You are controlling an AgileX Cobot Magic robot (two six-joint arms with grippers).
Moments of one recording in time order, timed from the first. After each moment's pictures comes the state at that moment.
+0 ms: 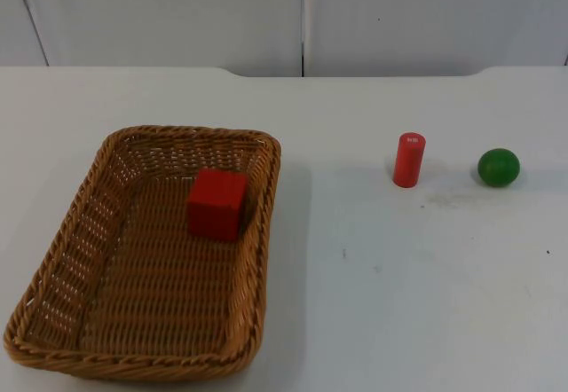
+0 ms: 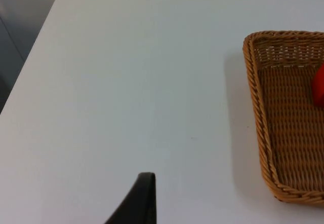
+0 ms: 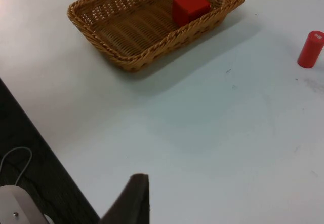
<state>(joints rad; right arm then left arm) 0.96 0.07 -0.52 -0.12 1.08 0.09 0.04 0.00 -0.50 -0.01 1.09 0.02</state>
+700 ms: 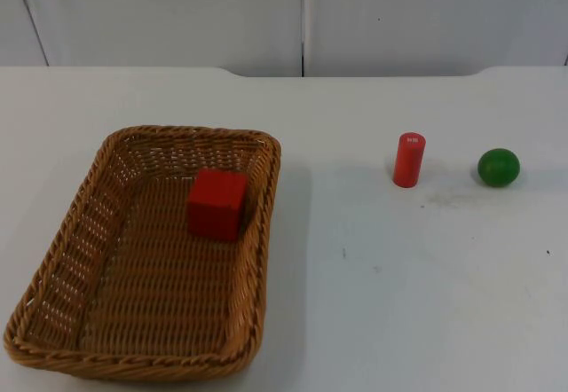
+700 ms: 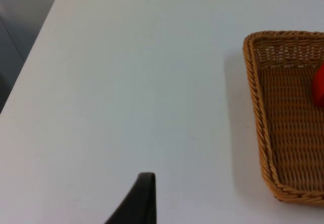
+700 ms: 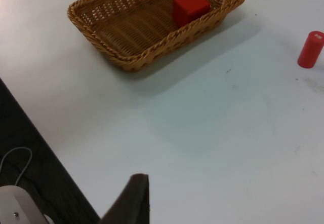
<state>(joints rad) 0.96 0.07 -0.52 -0.12 1.08 0.09 0.04 0.00 -0.50 -0.01 1.09 0.02</state>
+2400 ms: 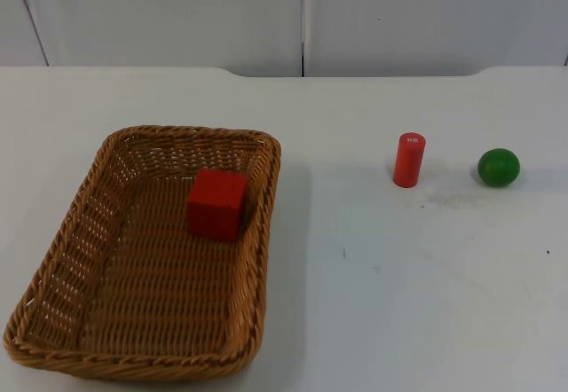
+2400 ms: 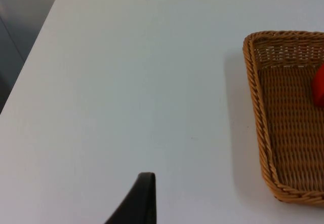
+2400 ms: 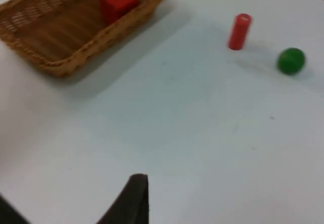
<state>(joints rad) 0.62 0.07 -0.51 -0.08 1.08 0.00 0.04 0.00 -0.50 -0.01 1.09 0.02</state>
